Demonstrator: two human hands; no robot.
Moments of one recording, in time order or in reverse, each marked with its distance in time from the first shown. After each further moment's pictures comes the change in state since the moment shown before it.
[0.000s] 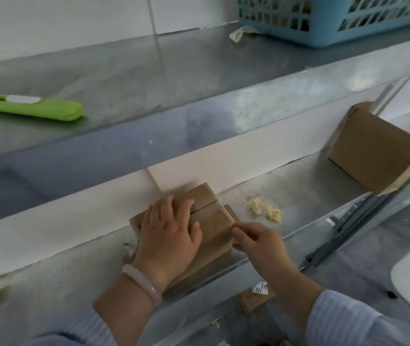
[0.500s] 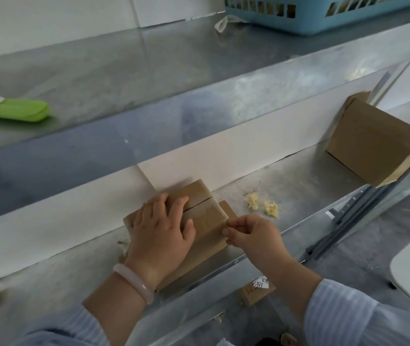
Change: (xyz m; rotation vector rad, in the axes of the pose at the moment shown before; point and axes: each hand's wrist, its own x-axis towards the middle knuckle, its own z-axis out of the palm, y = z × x) left_hand 0.003 -0.007 0.005 -0.011 0.066 0.016; right_hand 0.005 -0.012 -0.001 -0.029 -0.026 0.071
